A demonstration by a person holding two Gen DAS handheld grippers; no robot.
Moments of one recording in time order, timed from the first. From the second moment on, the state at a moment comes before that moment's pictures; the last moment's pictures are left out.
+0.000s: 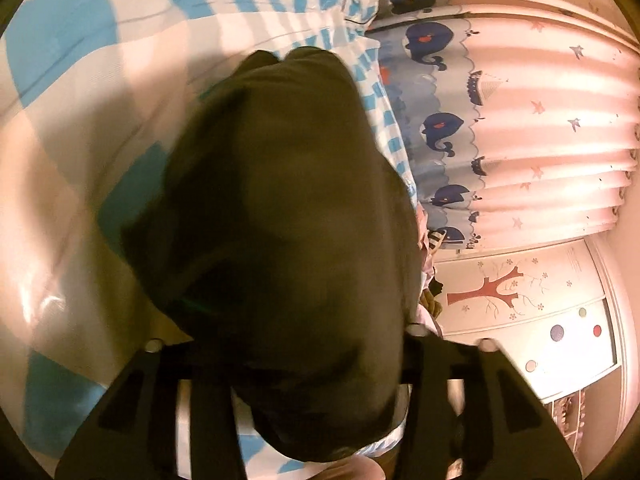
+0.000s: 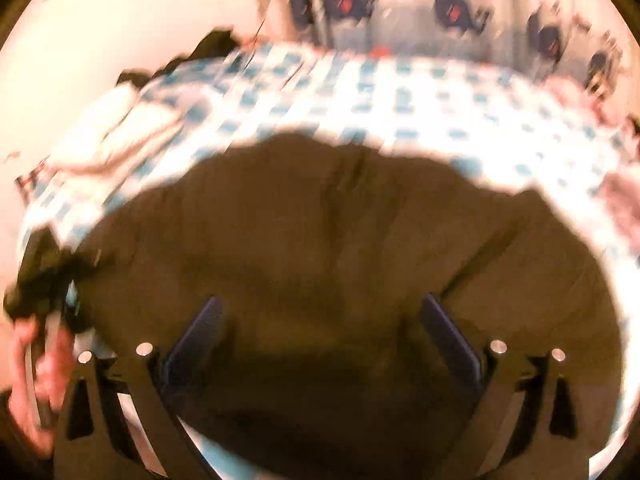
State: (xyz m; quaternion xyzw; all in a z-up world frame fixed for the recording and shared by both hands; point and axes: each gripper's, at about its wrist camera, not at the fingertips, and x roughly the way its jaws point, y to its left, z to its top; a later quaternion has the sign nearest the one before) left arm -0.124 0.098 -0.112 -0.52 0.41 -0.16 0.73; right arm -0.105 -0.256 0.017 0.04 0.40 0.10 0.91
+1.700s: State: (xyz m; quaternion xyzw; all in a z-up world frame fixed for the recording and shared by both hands) left arm -0.107 0.099 -0.119 -0.50 0.36 -0.17 0.76; right arm -0.057 -0.243 -0.046 -0.10 0.48 0.06 0.87
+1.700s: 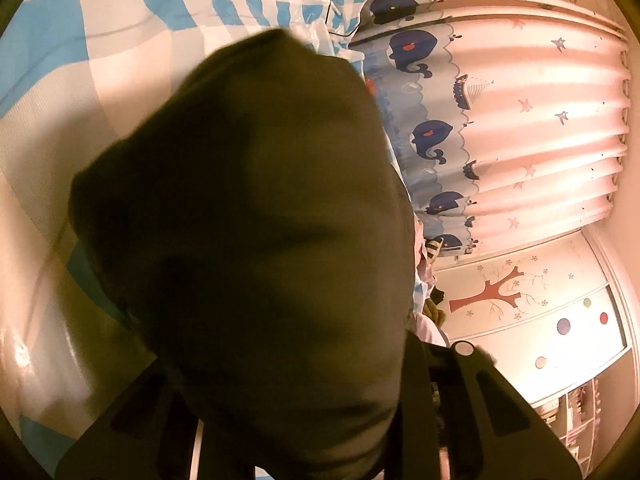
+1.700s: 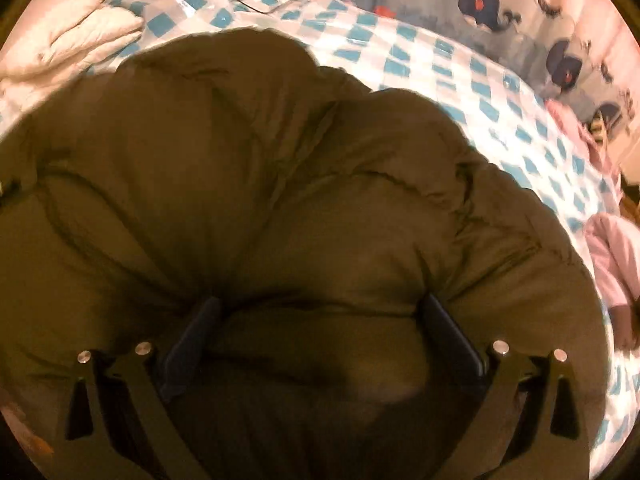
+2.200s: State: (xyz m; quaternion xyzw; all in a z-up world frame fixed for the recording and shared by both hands) left arm -0.137 0.088 -0.092 -0.44 0.35 -0.16 0.81; right arm -0.066 -0.249 -0.031 -0.08 0.43 0.06 0.89
